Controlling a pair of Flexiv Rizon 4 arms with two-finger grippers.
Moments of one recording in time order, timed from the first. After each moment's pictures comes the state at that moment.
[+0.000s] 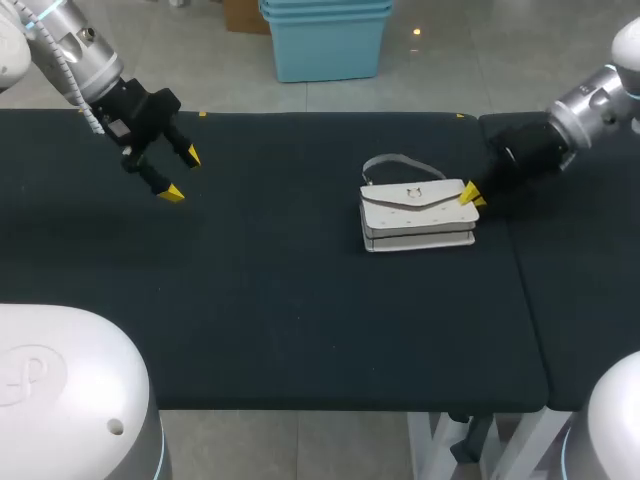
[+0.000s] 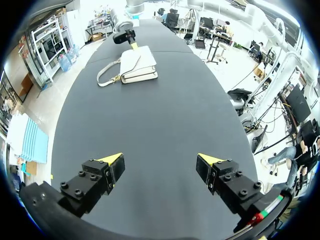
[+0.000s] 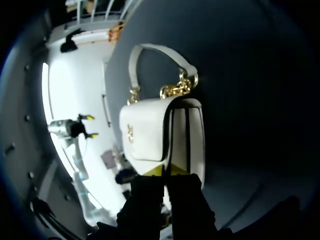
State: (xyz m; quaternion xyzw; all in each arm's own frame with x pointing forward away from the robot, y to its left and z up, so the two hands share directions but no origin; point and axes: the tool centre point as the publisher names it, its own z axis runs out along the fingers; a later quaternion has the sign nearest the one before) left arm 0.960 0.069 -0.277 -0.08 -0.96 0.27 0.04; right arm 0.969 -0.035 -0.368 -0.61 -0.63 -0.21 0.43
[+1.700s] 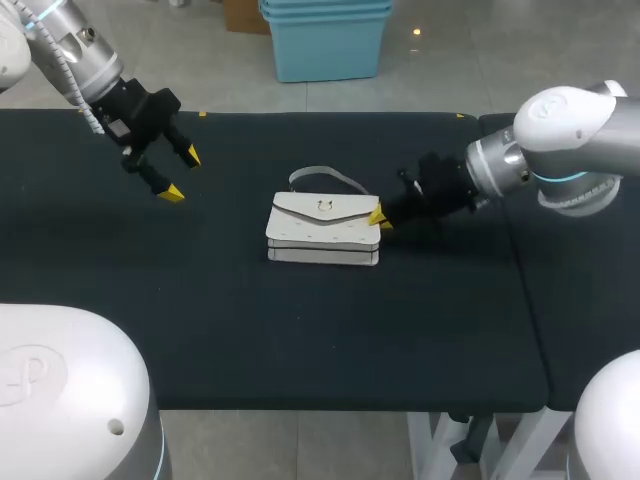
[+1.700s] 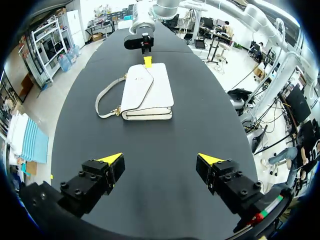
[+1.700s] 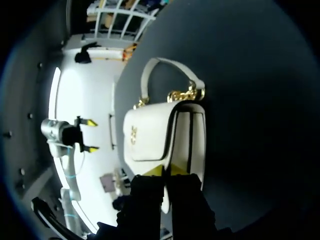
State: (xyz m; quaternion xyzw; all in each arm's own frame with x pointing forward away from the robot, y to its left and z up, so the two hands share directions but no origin) left arm 0.960 0.069 -0.277 -0.08 -0.96 0.27 0.04; right arm 0.933 0.133 -0.375 -0.64 -0.60 -0.33 0.35
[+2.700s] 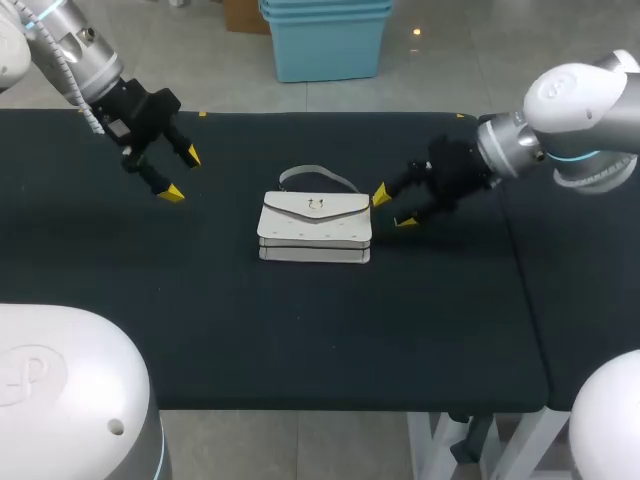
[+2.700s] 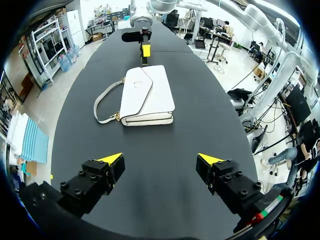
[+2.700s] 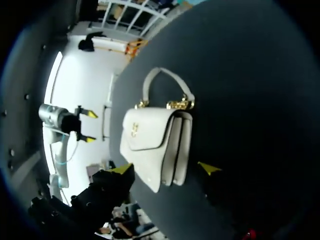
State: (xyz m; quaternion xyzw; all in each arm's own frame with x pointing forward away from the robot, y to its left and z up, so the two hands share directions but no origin) left arm 0.960 0.069 -0.277 -0.08 -0.96 0.27 0.04; right arm 0.939 0.103 -0.351 -0.60 -0.67 -0.33 0.30
